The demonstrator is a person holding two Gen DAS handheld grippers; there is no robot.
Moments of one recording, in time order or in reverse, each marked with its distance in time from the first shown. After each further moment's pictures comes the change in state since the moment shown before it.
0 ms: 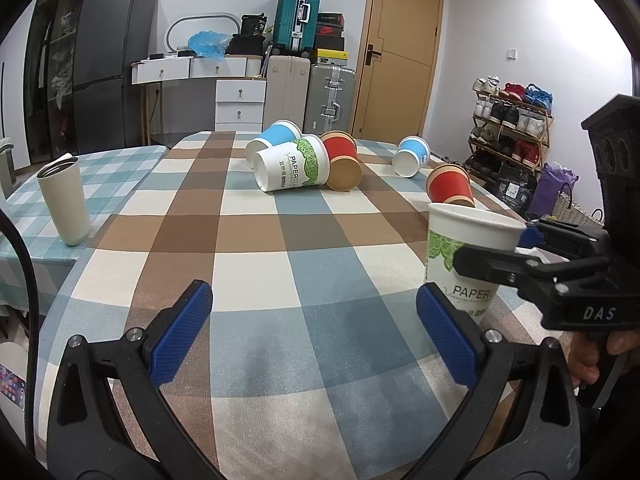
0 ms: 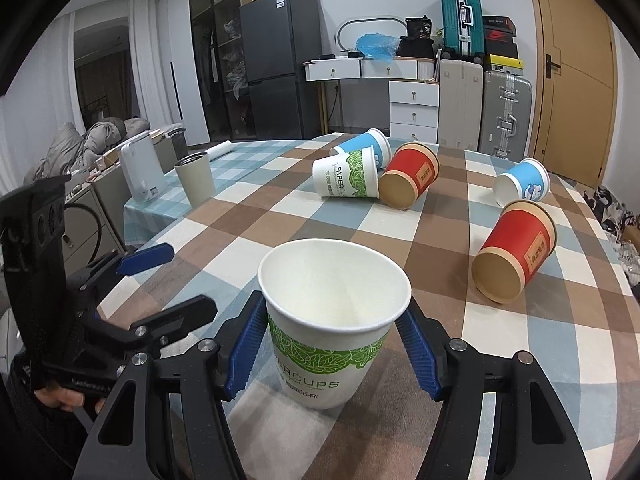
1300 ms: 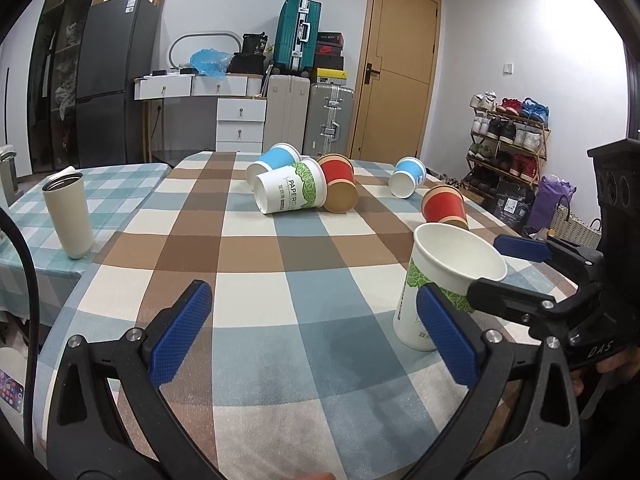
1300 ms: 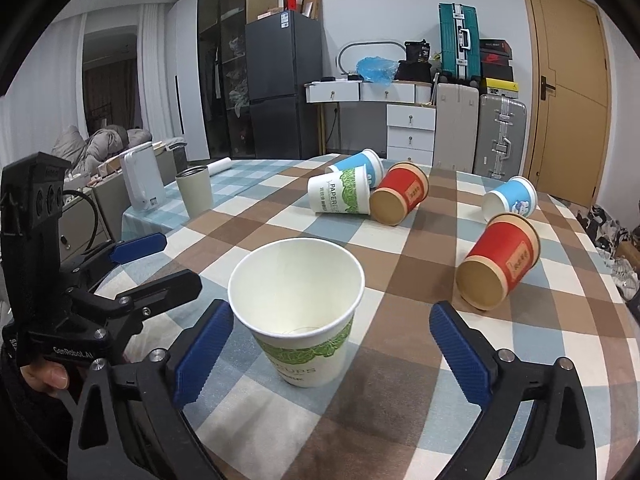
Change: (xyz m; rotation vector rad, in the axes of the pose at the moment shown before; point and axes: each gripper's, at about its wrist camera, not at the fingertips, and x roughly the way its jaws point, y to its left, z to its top) left arm -0.010 0.003 0.009 -0.004 -0.074 -0.007; right arm -0.013 -0.009 -0.012 -0.020 -0.100 -0.020
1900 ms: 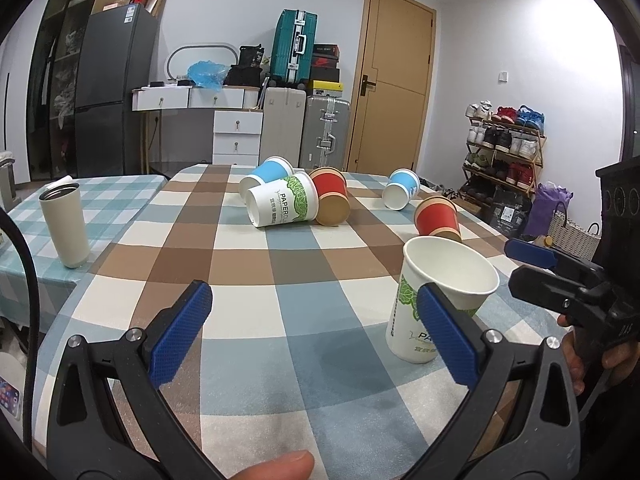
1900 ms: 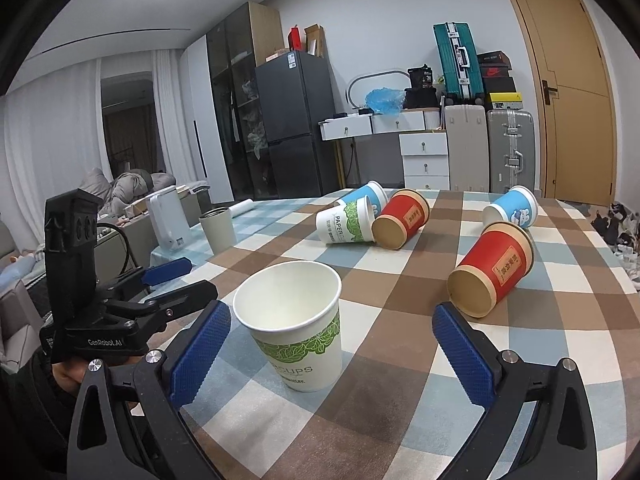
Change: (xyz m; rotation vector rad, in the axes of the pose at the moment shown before) left arm -0.001 -0.009 -0.002 0.015 -0.057 -0.009; right arm -0.027 -0.030 -0.013 0.068 -0.141 0.121
